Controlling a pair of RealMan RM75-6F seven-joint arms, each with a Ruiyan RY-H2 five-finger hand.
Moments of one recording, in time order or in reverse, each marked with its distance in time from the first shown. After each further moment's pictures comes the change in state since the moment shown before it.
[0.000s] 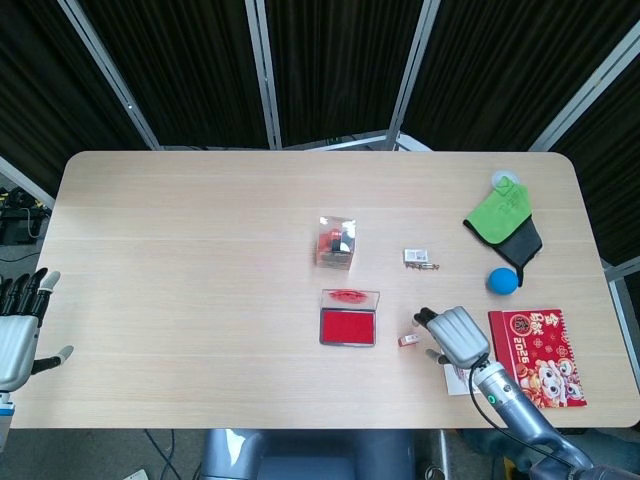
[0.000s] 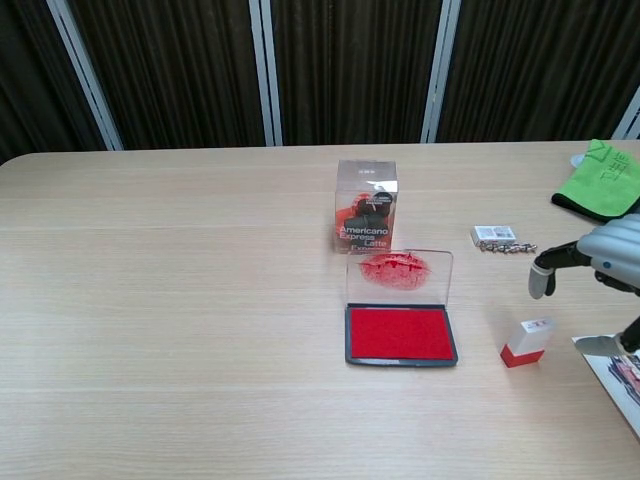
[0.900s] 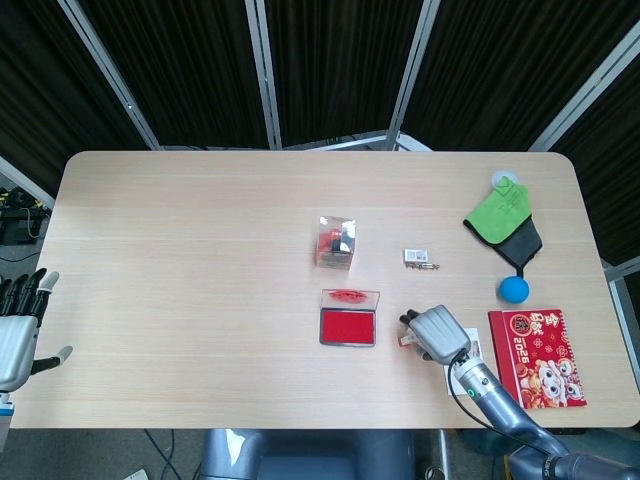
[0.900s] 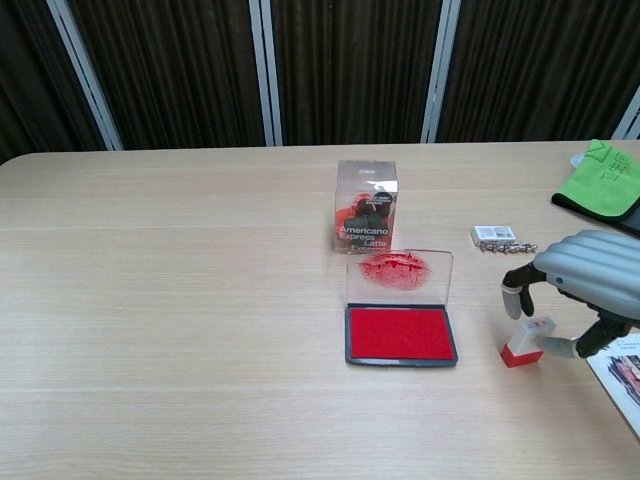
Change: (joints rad) left arm -0.004 -0.002 0.004 0.000 -0.009 0.004 0.004; right arm 0.059 -0.079 -0.008 0.036 0.077 -0.058 -0.075
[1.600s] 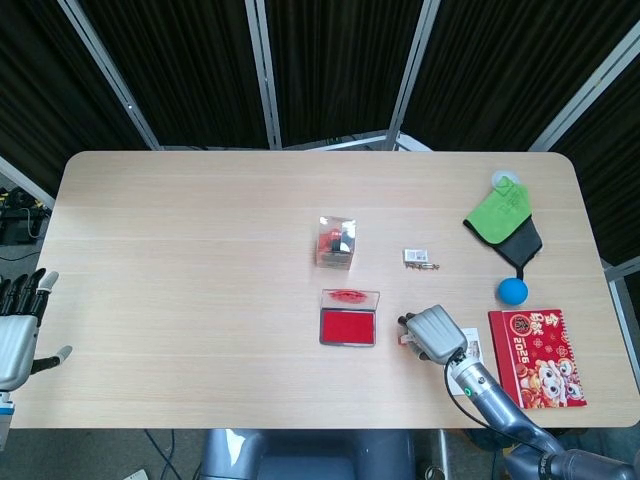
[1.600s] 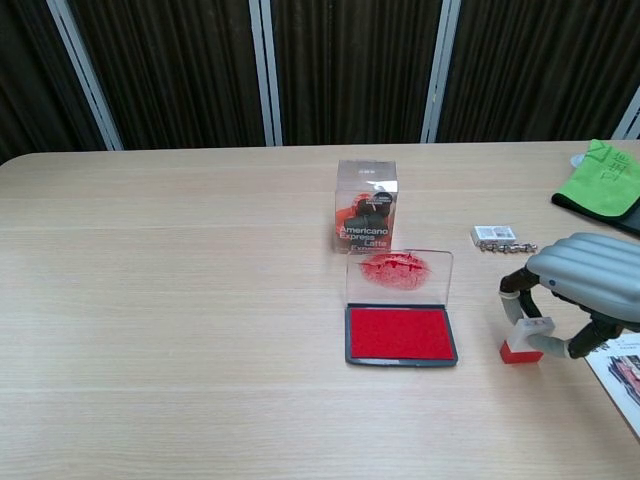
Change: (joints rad) left arm -0.005 -0.001 0.000 -0.004 -0.018 -0.005 0.010; right arm 0.018 -0.009 -0.011 0.000 0.026 0.000 -0.005
